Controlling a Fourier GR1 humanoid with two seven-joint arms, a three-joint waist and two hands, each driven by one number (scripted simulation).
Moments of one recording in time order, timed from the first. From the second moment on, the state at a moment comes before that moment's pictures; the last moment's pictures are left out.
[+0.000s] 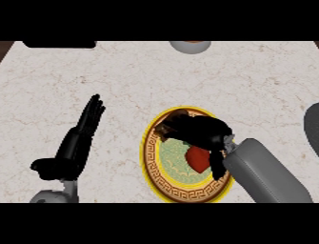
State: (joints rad) left arm -0.05 0.08 -0.17 -1.56 0.04 0.06 -0.10; right arm -0.52 -0.25 0.55 -1.26 0.93 0.59 -0.26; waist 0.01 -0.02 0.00
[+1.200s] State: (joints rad) left arm -0.01 0.08 -0.13 -1.58 0.03 0.07 -0.10; right arm -0.47 -0.20 0.18 -1.26 1.05 0.23 -0.05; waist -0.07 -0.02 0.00
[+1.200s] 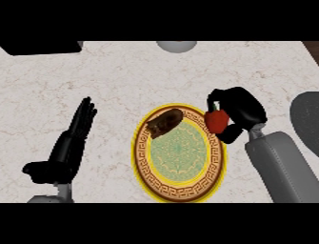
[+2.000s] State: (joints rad) left arm -0.02 0.06 -0.15 -1.59 0.02 0.07 -0.08; right arm -0.43 -0.02 -0.11 -1.63 1.34 -0.15 0.85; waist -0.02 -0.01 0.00
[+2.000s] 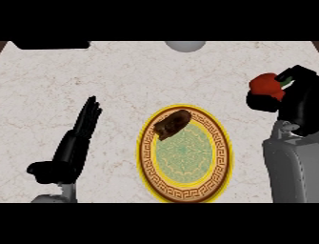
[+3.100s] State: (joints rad) left arm -0.01 0.04 -0.16 -1.62 0.00 0.05 -0.07; right arm -0.27 -0.40 -0.51 -1.27 1.06 -0.68 0.50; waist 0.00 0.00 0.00
